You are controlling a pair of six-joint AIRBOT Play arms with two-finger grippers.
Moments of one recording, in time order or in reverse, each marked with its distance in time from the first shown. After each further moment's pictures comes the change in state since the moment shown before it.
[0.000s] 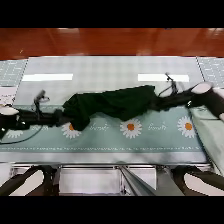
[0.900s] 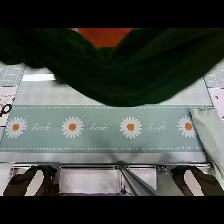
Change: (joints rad) left arm 0.000 0.410 1.099 0.161 0.005 -0.321; right arm -0.307 0.557 0.847 -0.076 0.139 0.130
